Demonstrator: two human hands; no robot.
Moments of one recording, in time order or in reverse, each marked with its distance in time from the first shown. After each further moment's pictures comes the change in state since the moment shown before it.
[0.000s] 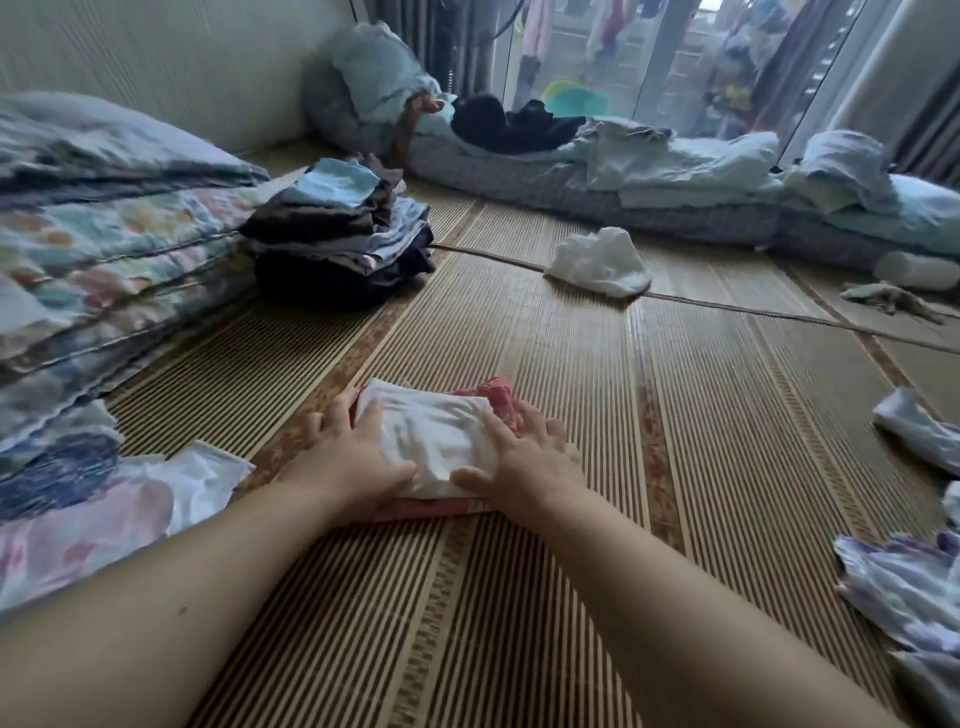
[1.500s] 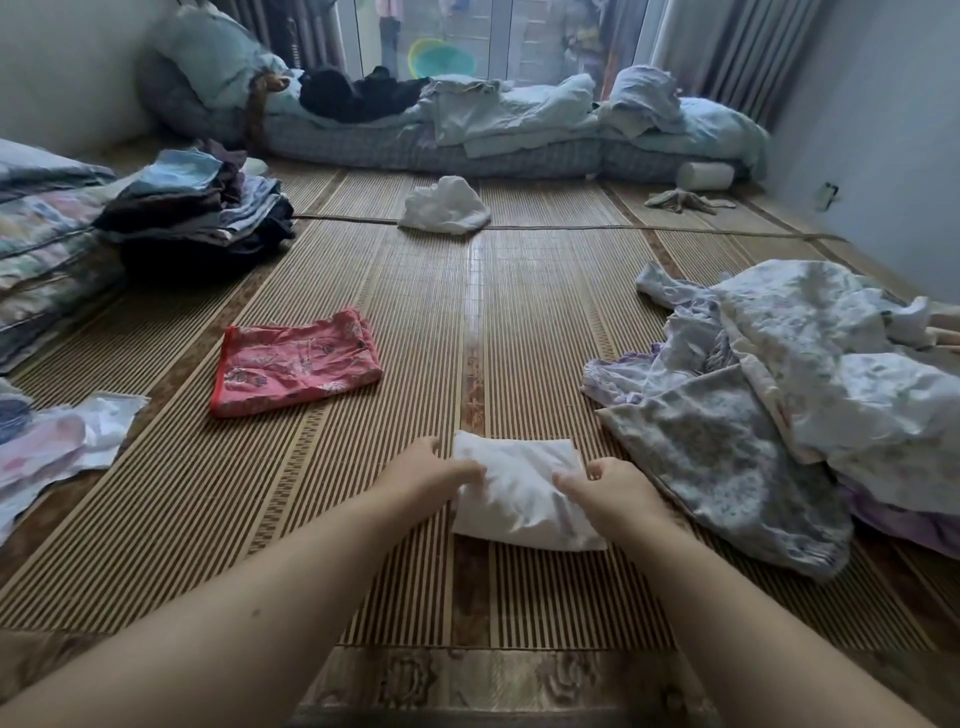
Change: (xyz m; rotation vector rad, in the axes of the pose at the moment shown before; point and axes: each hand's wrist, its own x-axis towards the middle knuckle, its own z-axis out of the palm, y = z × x) left_hand -0.216 0.178 0.075 -0.518 -0.365 0.041; right_hand -0.289 0.164 -0.009 0.630 0.071 0.647
